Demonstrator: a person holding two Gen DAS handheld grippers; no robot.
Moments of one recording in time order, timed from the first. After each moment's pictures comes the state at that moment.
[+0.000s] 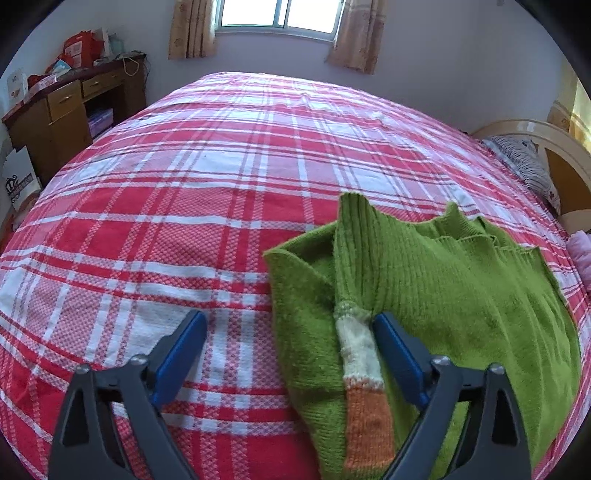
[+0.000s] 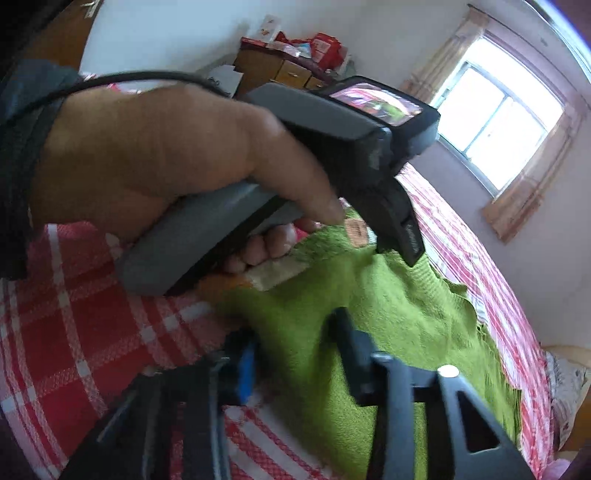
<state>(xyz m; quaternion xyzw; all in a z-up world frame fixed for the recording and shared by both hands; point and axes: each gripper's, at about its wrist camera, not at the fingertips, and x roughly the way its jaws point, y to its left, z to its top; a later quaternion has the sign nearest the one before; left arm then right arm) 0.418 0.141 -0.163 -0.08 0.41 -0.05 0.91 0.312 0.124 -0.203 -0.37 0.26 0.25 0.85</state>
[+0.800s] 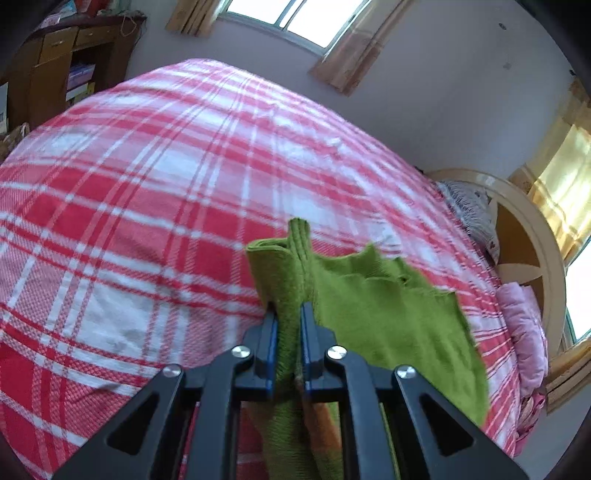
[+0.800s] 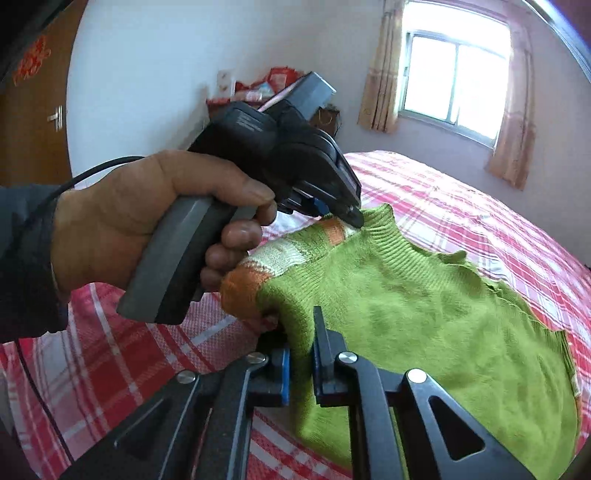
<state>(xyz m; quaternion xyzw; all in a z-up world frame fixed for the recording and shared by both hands) 0.409 0.139 -0.120 -0.22 0.40 -0.14 0.88 0.329 0.043 -0.155 -0.16 0.26 0.31 0.90</state>
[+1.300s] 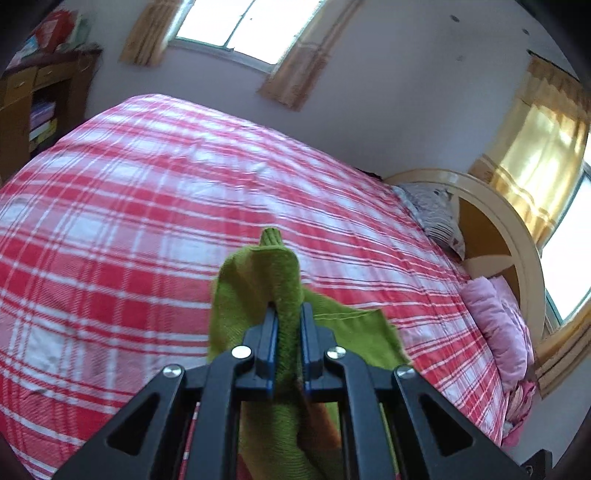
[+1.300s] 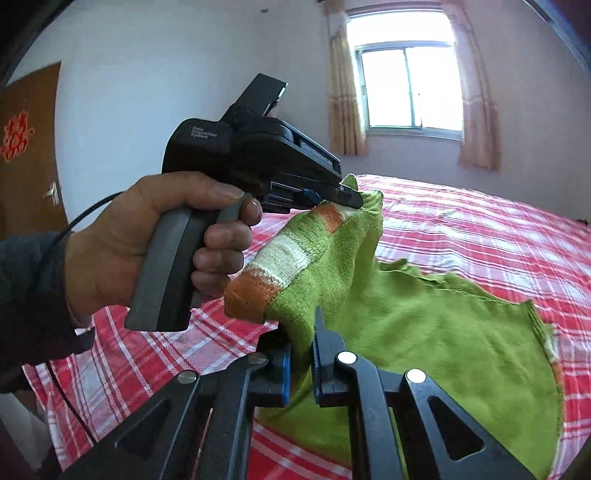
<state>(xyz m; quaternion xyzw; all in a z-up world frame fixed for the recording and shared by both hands) 0.407 0.055 -0.048 -0.19 0.35 -0.20 0.89 0.306 -0.057 -0.108 -0.04 0.22 0.30 0.93</state>
